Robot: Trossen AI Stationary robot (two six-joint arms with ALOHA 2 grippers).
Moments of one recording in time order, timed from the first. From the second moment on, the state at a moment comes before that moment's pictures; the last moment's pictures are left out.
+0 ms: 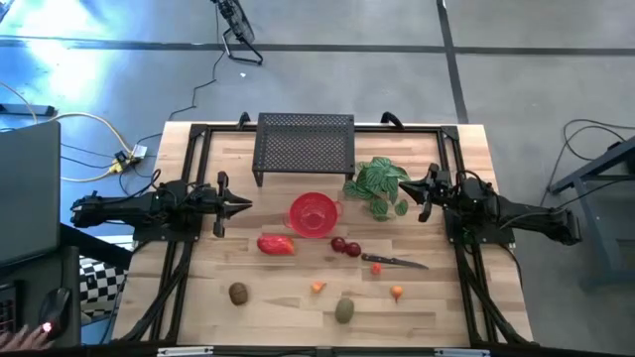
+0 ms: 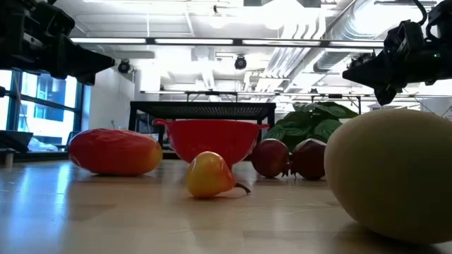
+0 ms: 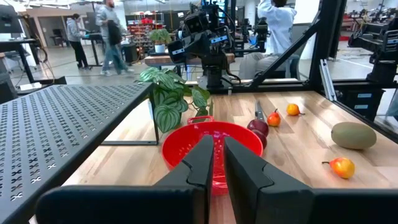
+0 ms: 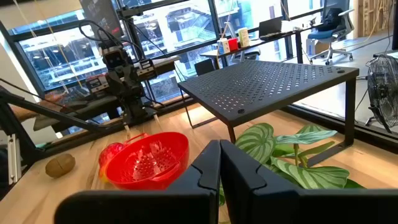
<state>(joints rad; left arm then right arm) 0.03 0.01 0.02 0.00 -0.02 0.05 -0.20 0.06 0.01 0.05 0.12 0.28</state>
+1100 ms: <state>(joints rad) 0.03 0.01 0.02 0.00 -0.02 0.05 -0.20 0.06 0.01 0.05 0.12 0.28</state>
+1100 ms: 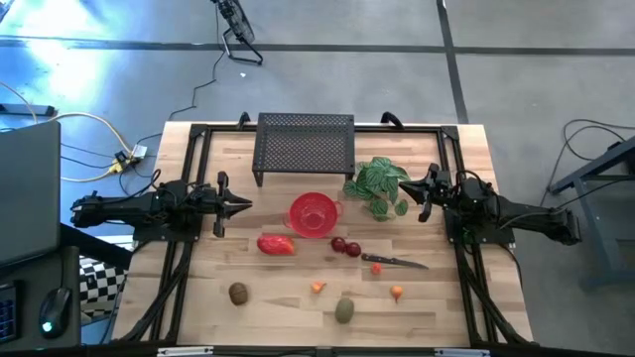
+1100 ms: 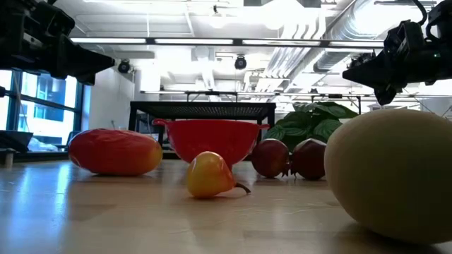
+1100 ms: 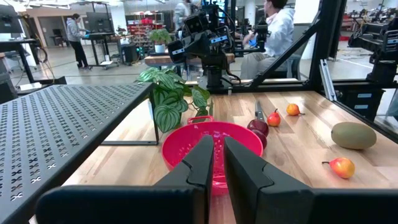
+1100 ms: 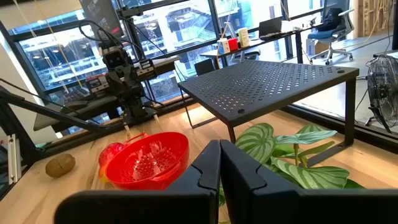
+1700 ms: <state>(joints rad) 0.03 0.01 0.02 0.00 -0.02 0.05 -0.20 0.06 0.01 0.05 0.12 0.28</state>
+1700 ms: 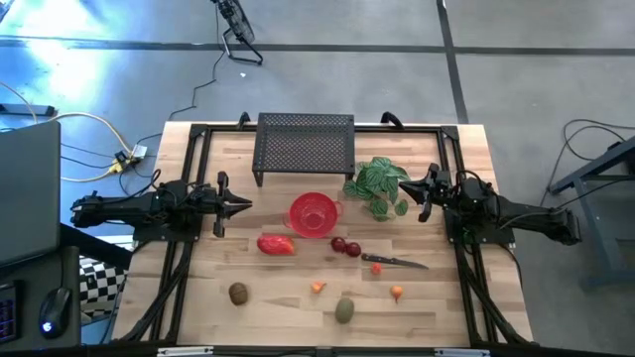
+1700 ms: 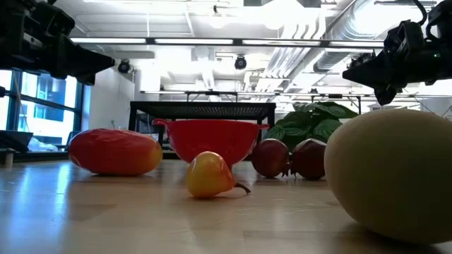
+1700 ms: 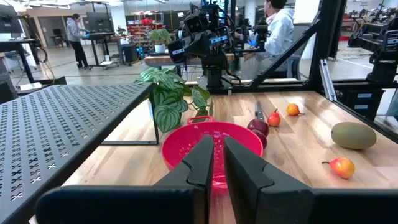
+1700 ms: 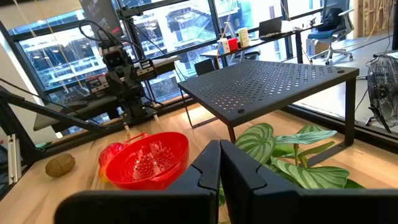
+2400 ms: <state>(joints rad) 0.03 0.01 0.02 0.00 -0.02 -0.08 -0.20 0.06 0.01 0.07 0.18 0.13</state>
